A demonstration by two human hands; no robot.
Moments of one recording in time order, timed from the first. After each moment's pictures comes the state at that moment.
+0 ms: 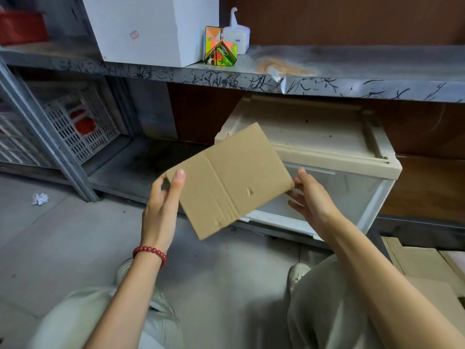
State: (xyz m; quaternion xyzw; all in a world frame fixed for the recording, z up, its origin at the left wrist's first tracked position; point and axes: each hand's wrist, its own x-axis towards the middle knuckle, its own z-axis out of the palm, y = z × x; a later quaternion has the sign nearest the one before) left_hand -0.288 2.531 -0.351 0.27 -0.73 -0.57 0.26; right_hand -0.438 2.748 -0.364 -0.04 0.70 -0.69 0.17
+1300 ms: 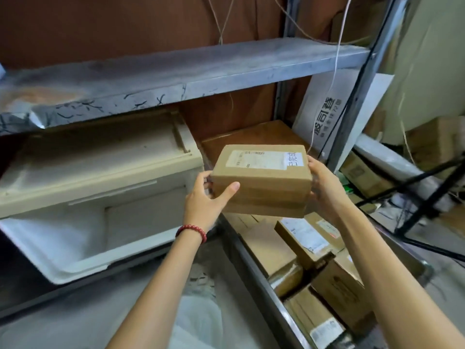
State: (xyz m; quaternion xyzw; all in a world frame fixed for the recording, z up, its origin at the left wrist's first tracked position) left_hand -0.428 2.848 -0.361 -0.08 -0.83 -0.55 0.01; right_hand -0.388 3.086 -0.346 0.22 0.68 -0.69 -0.12
